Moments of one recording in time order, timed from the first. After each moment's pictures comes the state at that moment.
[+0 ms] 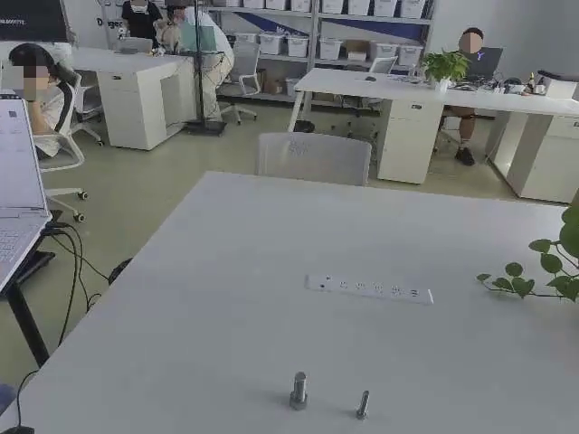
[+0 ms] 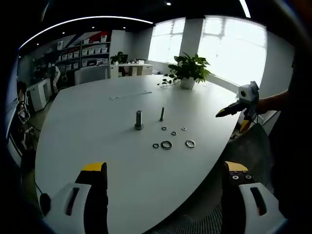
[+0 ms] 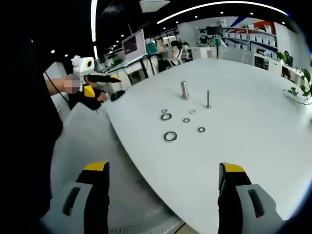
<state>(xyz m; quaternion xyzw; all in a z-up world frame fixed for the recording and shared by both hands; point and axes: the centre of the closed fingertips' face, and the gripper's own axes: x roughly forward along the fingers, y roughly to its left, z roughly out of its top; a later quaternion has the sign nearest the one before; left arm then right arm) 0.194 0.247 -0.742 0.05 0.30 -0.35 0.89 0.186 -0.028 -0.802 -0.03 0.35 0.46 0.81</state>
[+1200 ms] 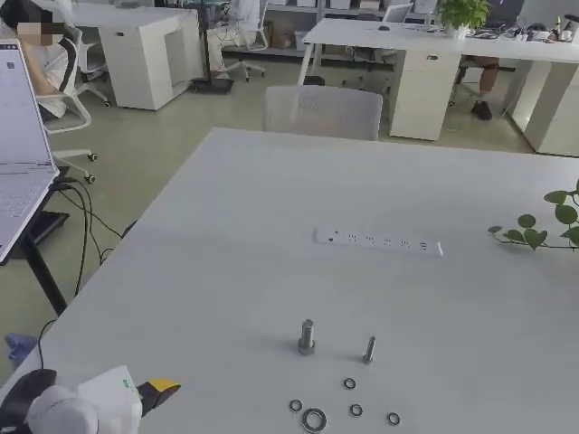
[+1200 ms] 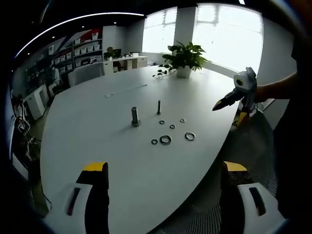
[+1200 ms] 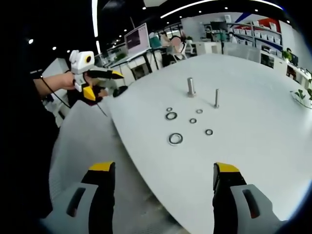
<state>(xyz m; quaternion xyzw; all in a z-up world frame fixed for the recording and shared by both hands) 0.202 0.246 -0.750 0.09 0.31 -0.36 0.88 0.201 -0.004 -0.799 -0.07 0.36 0.48 0.79</state>
